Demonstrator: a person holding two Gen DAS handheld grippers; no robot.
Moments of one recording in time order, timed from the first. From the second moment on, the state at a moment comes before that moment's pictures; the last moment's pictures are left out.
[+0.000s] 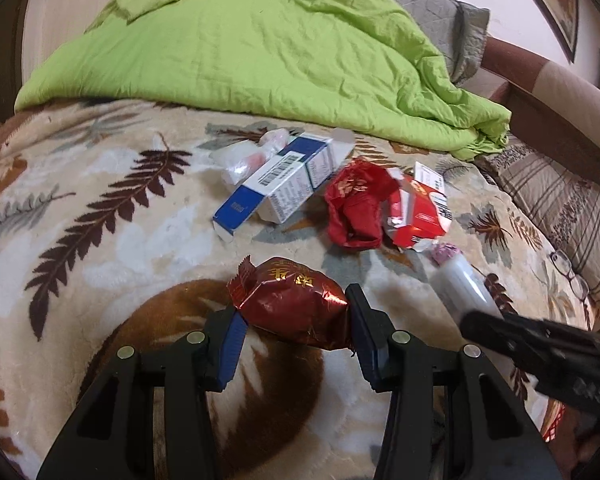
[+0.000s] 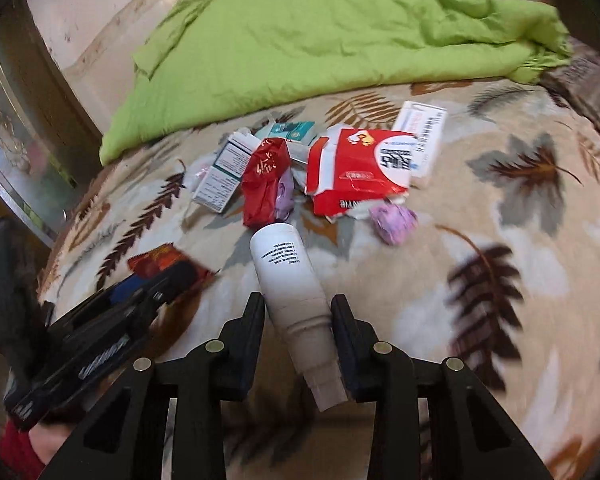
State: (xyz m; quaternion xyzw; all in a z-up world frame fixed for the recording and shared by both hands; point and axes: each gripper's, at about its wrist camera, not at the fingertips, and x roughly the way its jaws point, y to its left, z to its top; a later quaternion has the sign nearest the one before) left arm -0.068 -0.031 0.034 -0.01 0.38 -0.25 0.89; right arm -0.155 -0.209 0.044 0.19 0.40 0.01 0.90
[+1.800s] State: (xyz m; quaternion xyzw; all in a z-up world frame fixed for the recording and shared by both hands) left arm -0.158 -0.021 0.044 0.06 0.34 -0.27 0.90; right arm -0.222 -0.203 0.068 0.16 0.35 -0.03 0.92
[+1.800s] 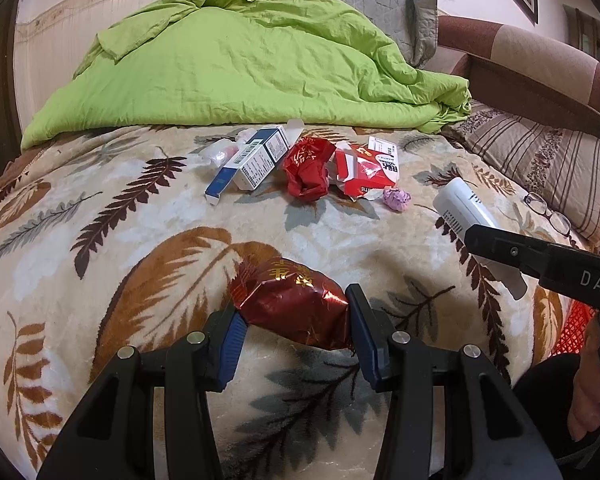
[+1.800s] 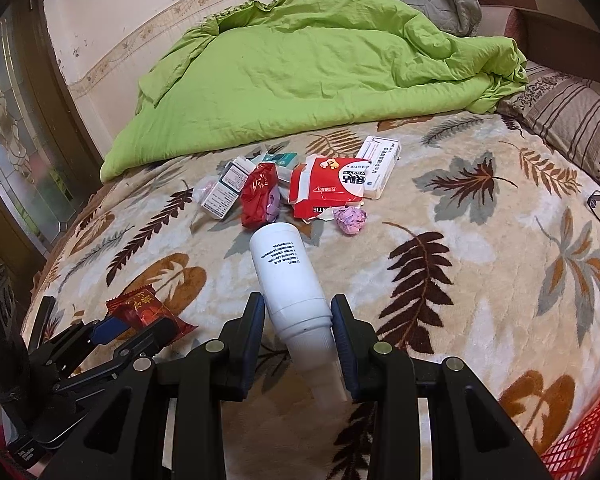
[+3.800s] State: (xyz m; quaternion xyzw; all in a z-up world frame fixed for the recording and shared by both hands) left arm -0.291 -0.247 0.096 0.13 0.41 -0.56 0.70; right arm -0.488 -0.407 0.090 0.37 0.25 -0.25 0.86
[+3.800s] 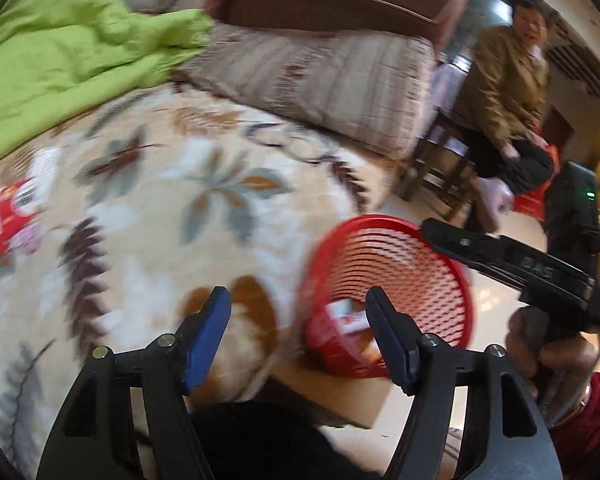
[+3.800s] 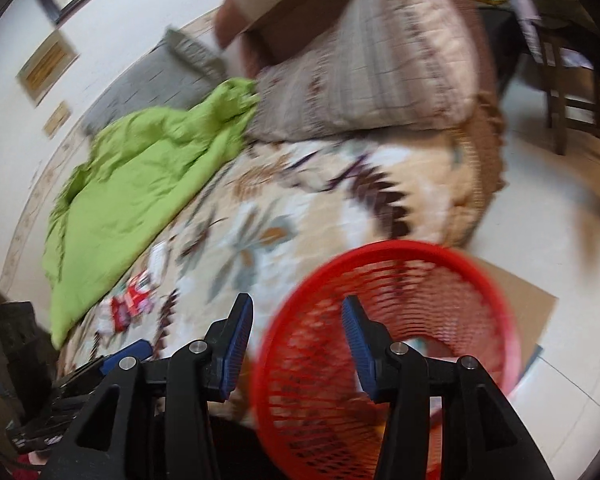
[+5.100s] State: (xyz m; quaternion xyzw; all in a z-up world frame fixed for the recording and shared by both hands) left arm 0.005 -0.110 0.038 0.00 0.47 -0.31 0.83; right arm -0.112 -0.284 0.030 0.24 0.42 -0.04 0.88
